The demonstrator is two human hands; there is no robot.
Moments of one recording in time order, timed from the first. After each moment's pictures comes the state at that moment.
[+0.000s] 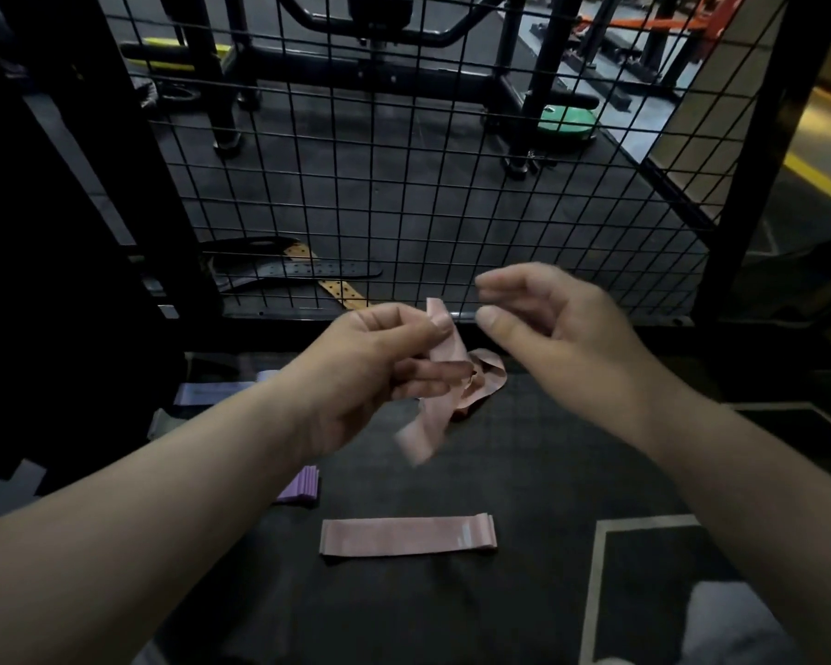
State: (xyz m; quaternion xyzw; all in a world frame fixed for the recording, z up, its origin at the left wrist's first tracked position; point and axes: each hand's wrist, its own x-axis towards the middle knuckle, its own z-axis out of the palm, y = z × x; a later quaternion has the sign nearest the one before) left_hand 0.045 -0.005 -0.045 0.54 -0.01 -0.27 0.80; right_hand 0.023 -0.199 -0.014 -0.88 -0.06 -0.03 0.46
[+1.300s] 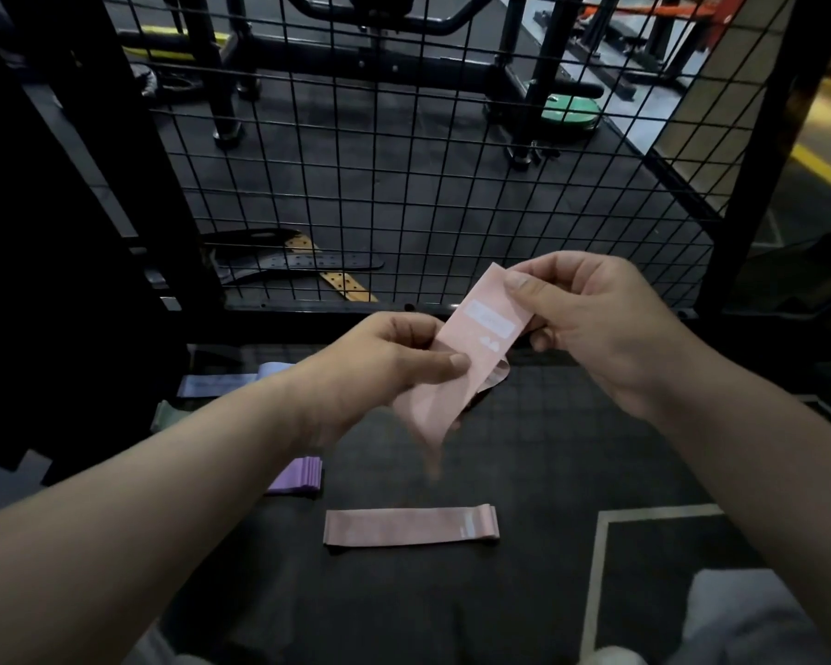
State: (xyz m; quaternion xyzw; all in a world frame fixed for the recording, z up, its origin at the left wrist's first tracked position) left_hand 0.044 0.001 -0.052 0.63 -0.12 -0.31 0.70; right_hand 0.033 -0.199 -0.006 -0.80 0.06 0.01 0.59
